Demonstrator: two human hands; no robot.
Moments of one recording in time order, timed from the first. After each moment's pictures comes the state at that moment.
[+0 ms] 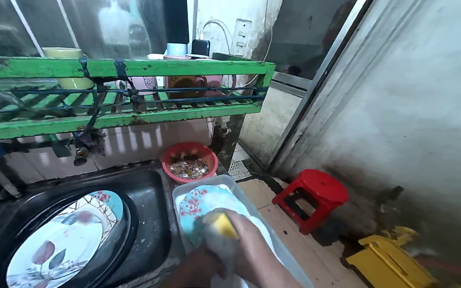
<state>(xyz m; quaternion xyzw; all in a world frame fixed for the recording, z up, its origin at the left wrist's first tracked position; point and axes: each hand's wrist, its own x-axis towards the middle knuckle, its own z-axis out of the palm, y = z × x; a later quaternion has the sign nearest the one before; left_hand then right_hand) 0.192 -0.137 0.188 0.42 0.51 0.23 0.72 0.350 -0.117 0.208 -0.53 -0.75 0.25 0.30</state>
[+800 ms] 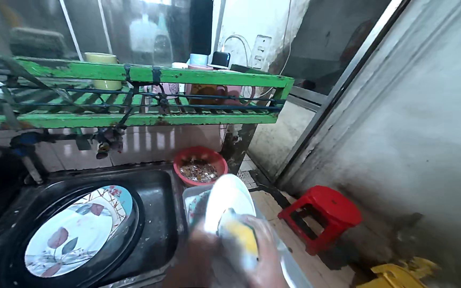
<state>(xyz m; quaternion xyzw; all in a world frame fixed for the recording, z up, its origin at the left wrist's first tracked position) 0.179 -0.148 0.197 0.37 0.36 0.58 0.62 0.342 -0.131 0.186 -0.43 -0.75 0.10 0.49</state>
